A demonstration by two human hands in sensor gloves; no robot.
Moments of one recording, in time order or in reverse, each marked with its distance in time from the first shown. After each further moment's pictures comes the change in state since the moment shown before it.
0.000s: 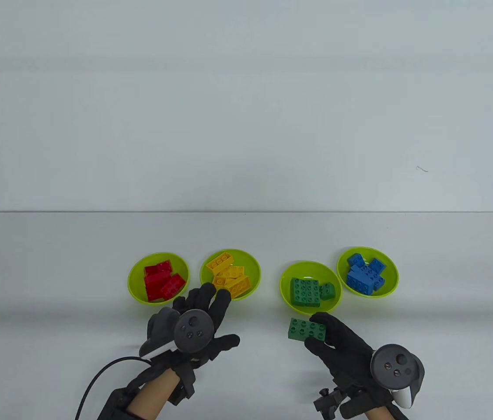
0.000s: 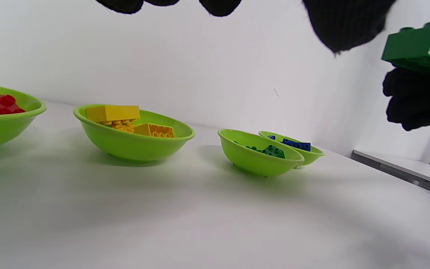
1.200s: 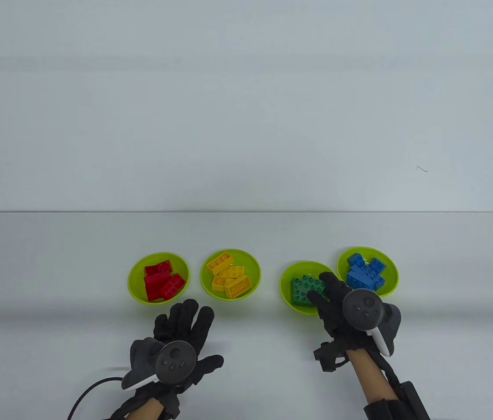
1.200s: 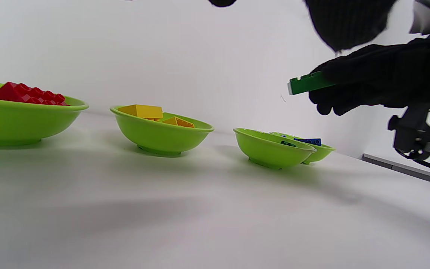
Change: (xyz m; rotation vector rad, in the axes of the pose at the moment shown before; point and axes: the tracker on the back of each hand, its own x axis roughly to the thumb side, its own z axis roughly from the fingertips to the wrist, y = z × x) left_hand -0.015 -0.018 0.033 0.082 0.020 -0.045; right_hand -0.030 0.017 -0.091 -0.009 0.251 0.433
